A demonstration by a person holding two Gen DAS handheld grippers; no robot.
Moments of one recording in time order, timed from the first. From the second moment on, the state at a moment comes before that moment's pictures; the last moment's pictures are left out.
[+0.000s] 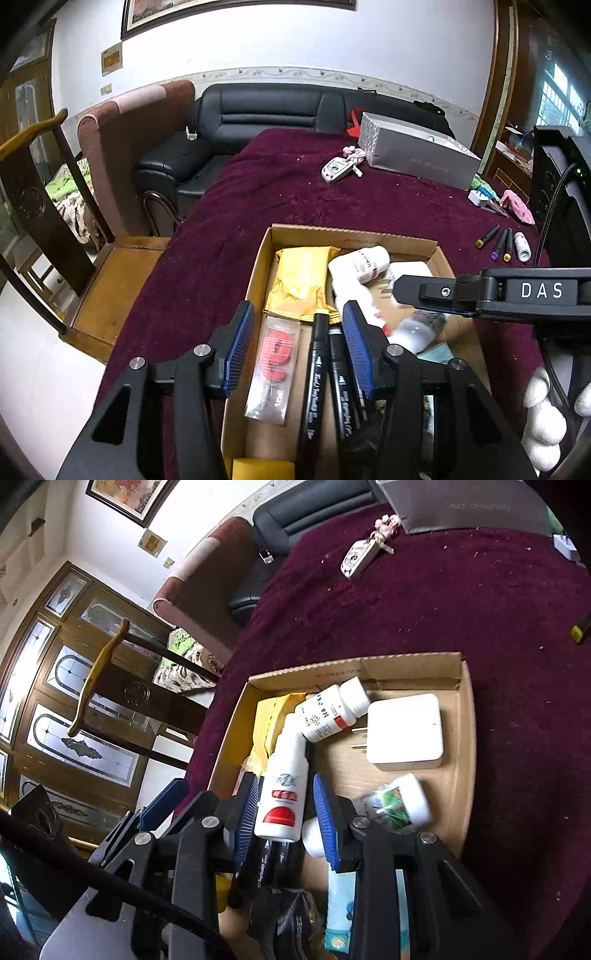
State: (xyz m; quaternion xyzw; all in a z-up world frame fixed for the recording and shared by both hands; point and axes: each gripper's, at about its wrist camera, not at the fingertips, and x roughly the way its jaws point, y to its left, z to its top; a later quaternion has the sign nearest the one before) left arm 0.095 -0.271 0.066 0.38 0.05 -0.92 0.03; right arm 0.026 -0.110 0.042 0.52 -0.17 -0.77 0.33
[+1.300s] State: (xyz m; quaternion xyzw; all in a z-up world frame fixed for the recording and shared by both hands) left arm 0.097 -0.080 0.097 0.40 -0.05 -0.91 -0.13; right arm -0.057 0.242 0.041 0.46 -0.24 -0.85 0.02
